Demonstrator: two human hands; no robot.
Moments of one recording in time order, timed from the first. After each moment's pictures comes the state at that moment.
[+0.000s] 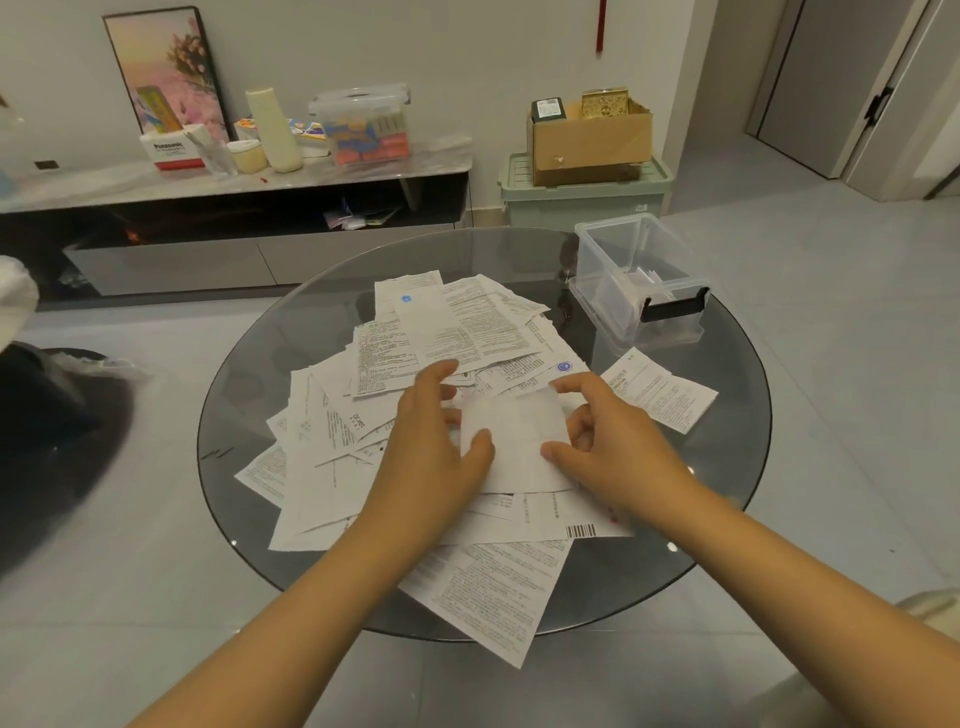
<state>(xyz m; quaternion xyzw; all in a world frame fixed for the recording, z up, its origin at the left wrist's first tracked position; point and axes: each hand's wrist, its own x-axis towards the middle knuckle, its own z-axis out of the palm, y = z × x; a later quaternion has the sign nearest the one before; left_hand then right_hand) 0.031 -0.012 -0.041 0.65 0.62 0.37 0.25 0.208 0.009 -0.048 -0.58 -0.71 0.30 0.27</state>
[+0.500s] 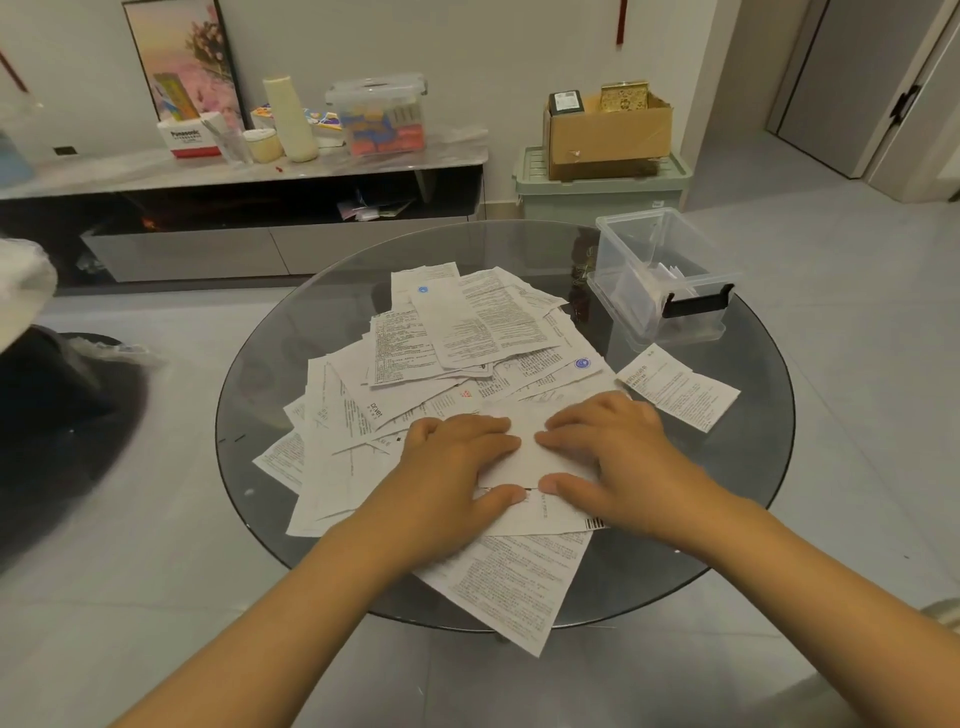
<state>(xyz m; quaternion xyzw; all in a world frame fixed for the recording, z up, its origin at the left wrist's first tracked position) 0.009 -0.017 -0.054 0.83 0.53 0.12 0.11 0.206 0.007 -0.055 -0.48 -0.86 0.10 0.11</state>
